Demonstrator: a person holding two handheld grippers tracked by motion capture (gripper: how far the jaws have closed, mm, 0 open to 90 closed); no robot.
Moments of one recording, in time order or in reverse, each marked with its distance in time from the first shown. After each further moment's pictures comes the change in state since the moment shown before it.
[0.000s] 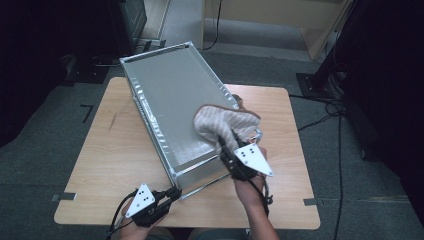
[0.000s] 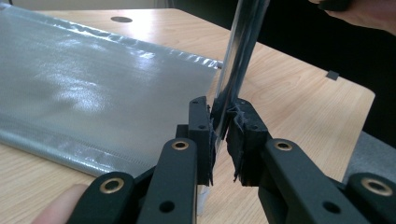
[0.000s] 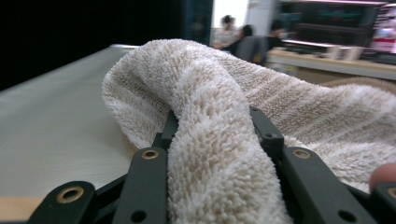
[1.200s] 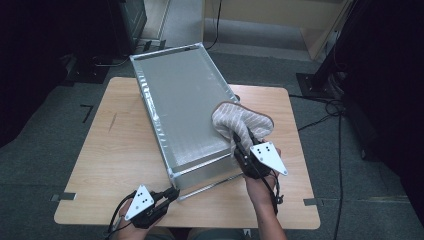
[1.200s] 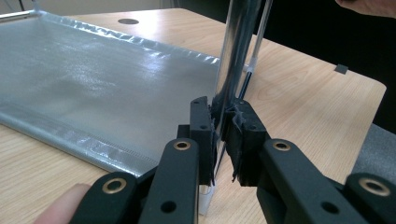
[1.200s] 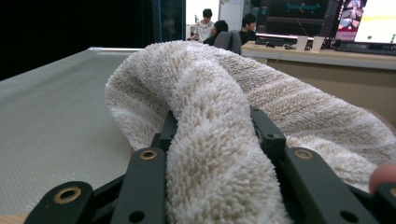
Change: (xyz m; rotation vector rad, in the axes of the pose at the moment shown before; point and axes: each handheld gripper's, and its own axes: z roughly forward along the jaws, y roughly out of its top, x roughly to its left) left arm -0.002 0.001 -0.006 0.006 0.036 0.037; right arm -0.025 0.001 -0.009 0.011 -0.096 0.056
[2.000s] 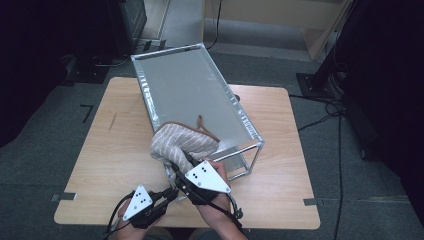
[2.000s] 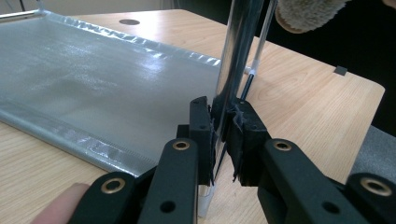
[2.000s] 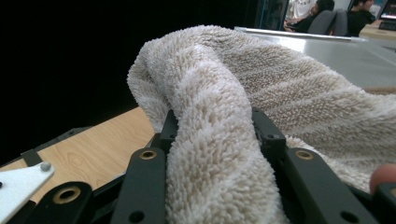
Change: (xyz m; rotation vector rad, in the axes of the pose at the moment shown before) left arm 0.001 -0.001 -0.002 -0.005 0.001 0.000; right arm 0.130 0.008 -0.020 0.110 0.360 -0.068
